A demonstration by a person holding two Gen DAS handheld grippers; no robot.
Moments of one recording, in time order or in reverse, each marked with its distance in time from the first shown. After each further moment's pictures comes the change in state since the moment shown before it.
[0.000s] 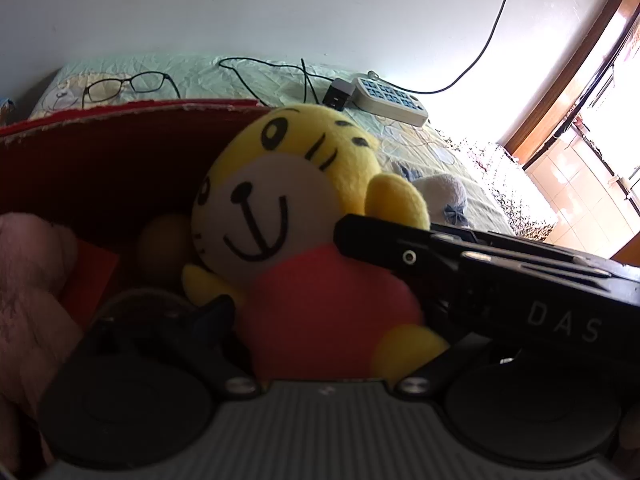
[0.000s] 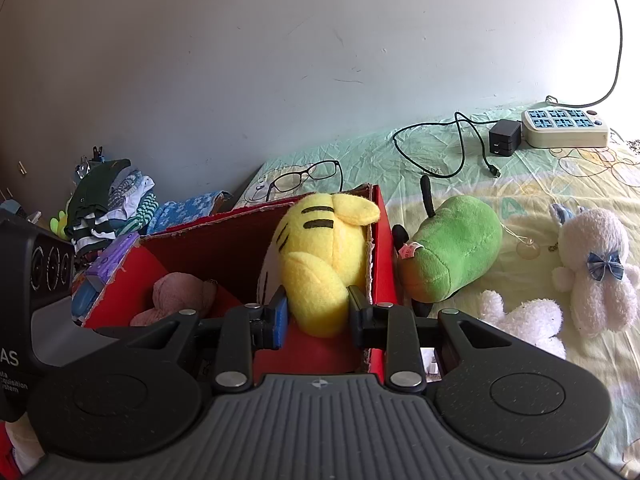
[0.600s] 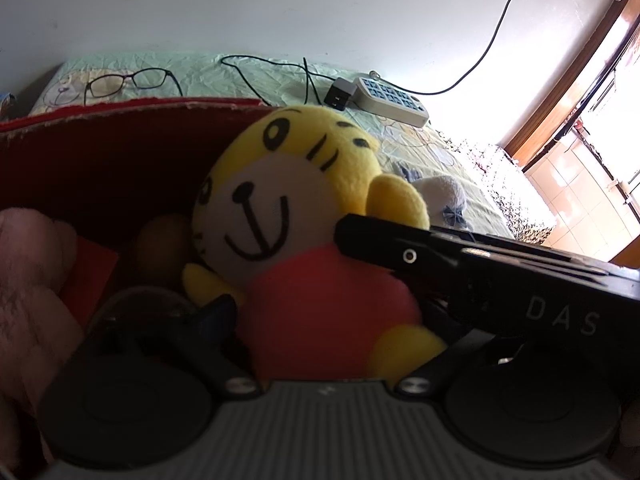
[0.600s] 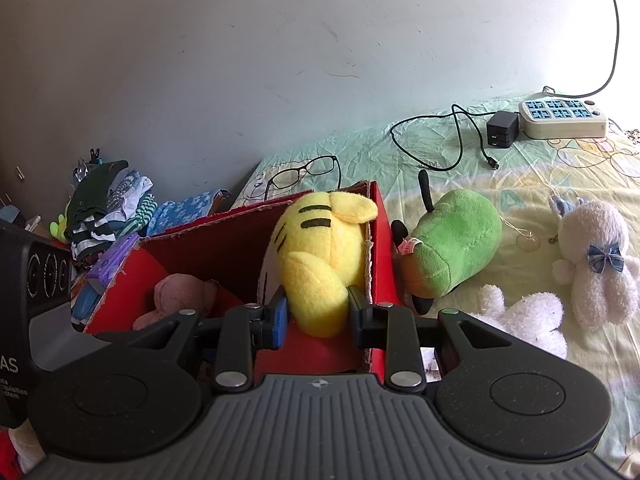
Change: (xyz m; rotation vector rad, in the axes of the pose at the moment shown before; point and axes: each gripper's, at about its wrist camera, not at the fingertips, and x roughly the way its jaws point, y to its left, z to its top) left arm -0.002 0.003 0.000 -0.019 0.005 -0.006; right arm 0.001 0.000 0.002 0.013 0.014 -0.001
